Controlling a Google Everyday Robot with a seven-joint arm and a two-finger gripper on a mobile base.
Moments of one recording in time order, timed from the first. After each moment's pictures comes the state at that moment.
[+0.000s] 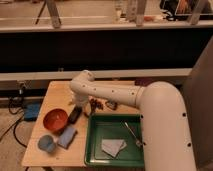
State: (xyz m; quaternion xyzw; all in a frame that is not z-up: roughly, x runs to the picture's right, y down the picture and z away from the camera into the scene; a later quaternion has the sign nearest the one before) arm -0.161 0.123 0.872 -0.21 -0.27 -0.47 0.81
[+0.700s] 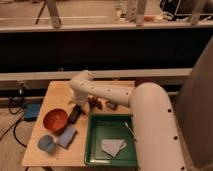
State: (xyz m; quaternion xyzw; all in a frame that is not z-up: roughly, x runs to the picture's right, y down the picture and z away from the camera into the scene) arm -0.176 0.123 0.893 -0.23 -0.26 -0.46 0.81
